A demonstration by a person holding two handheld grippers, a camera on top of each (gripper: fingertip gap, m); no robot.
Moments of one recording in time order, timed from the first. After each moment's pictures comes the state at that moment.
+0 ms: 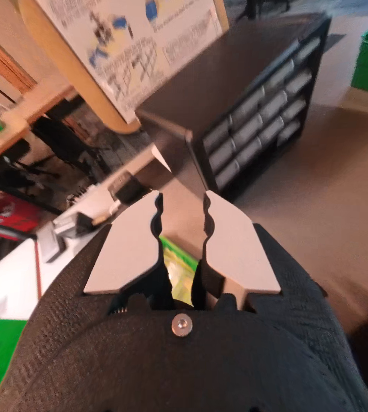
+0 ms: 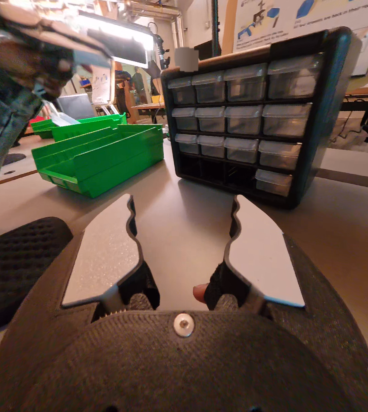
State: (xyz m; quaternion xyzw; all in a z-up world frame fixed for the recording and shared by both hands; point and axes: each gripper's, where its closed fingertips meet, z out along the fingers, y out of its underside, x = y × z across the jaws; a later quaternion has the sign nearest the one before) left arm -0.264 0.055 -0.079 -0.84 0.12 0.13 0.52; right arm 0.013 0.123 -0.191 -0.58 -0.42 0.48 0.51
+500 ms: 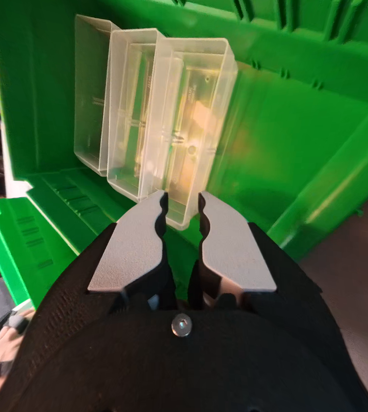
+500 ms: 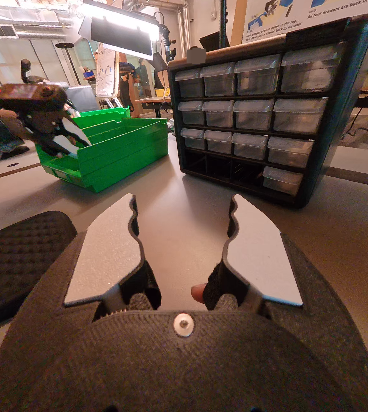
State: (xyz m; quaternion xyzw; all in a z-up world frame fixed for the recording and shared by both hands) left arm -0.359 -0.075 -0.253 -0.93 0.19 0.25 0.17; right arm 0.008 0.117 -0.194 -0.58 -0.43 0.48 0.50
